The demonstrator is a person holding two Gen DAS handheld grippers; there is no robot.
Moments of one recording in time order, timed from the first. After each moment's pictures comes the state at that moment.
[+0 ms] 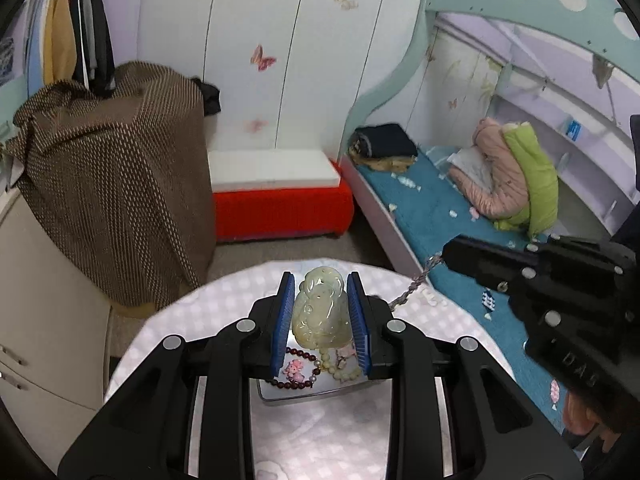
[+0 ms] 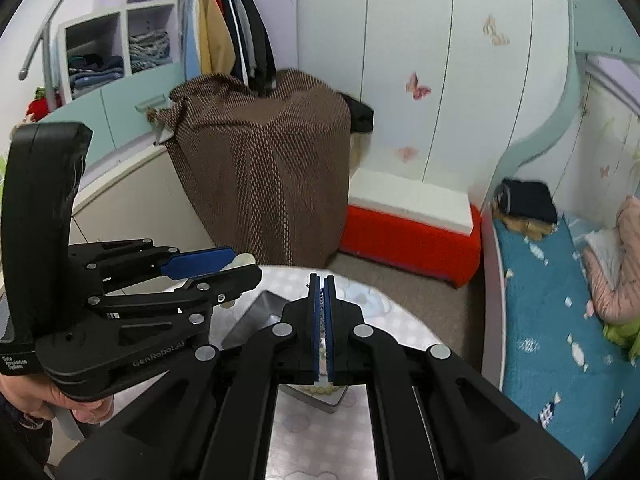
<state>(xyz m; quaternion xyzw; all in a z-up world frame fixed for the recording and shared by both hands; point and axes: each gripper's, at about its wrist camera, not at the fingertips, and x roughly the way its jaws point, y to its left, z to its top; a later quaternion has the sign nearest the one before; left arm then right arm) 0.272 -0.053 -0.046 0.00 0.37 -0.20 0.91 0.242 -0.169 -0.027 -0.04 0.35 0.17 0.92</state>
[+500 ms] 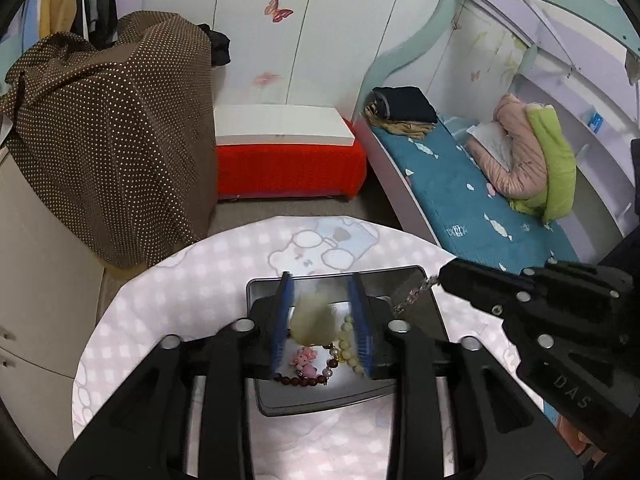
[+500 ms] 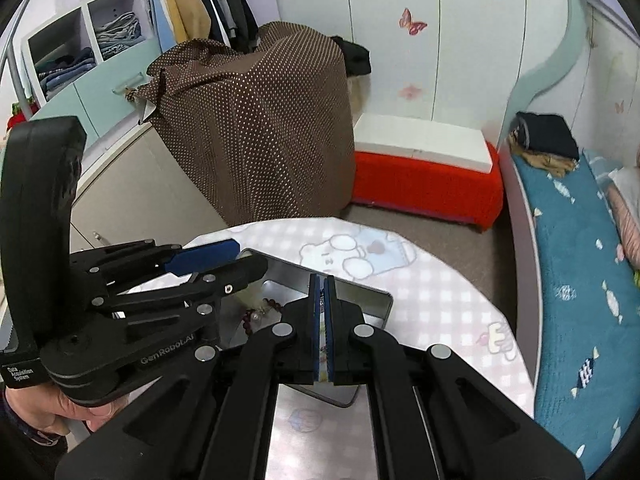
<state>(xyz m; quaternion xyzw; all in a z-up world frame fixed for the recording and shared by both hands) 0.312 -0.051 -0.106 -0.02 0.42 -0.18 0.89 0.277 -0.174 -0.084 0.01 0.43 0.18 0.89</state>
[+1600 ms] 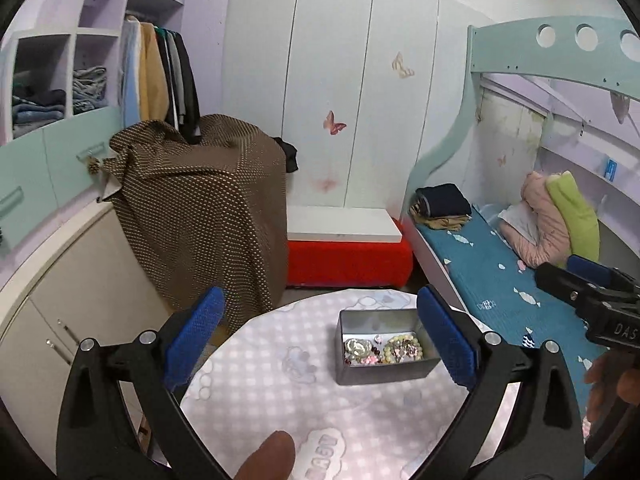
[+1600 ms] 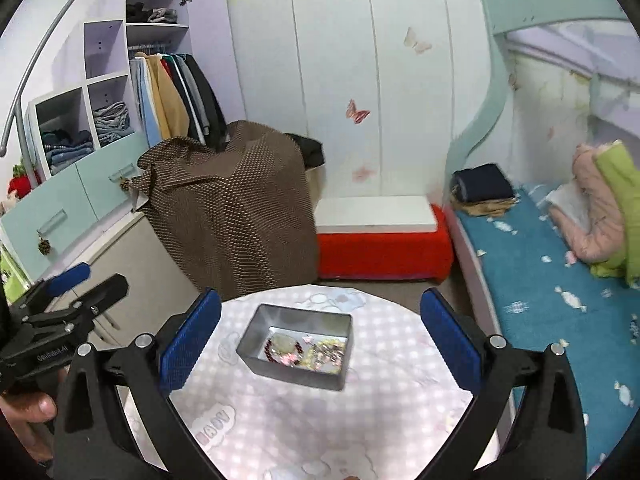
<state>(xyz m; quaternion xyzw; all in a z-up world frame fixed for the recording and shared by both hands) 0.146 0.021 0.016 -0.01 0.25 -0.07 0.97 0.149 -0.199 0.016 0.05 0.27 0.08 0.96</state>
